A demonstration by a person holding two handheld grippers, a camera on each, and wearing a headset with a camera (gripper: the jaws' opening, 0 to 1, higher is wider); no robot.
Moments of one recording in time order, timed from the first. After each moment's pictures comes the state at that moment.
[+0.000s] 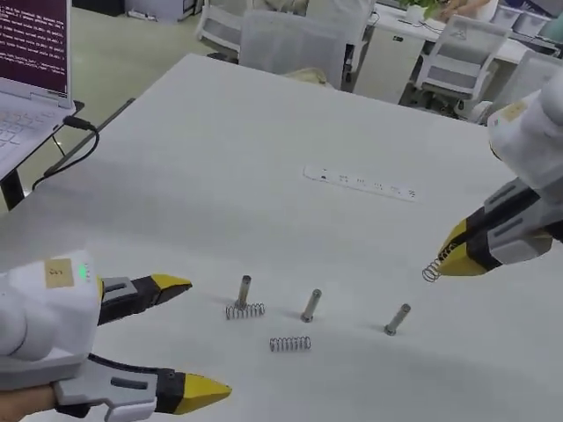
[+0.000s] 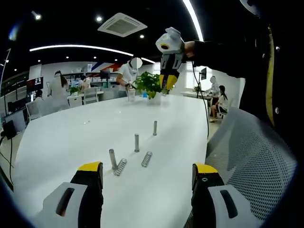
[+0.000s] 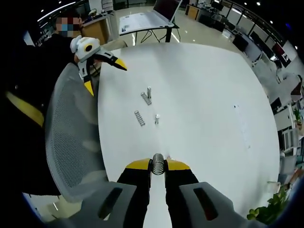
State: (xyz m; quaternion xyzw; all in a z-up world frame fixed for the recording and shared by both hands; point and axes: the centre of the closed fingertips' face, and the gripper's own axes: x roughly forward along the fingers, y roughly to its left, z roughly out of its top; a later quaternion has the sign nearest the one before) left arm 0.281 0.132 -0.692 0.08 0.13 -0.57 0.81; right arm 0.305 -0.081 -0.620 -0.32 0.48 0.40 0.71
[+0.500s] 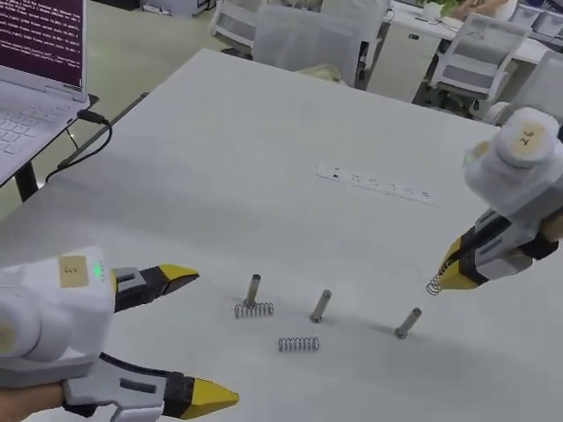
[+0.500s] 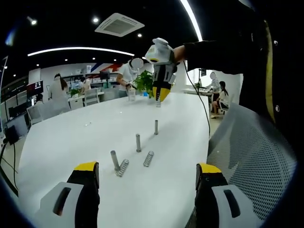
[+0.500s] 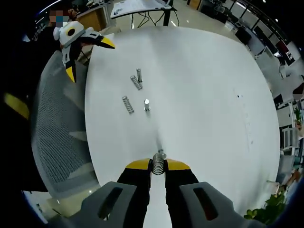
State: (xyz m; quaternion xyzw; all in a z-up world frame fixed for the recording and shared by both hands) left arm 0.282 0.134 -0.689 0.10 0.12 -0.56 0.81; right arm 0.327 -0.098 -0.670 -0.34 0.52 0.39 0.68
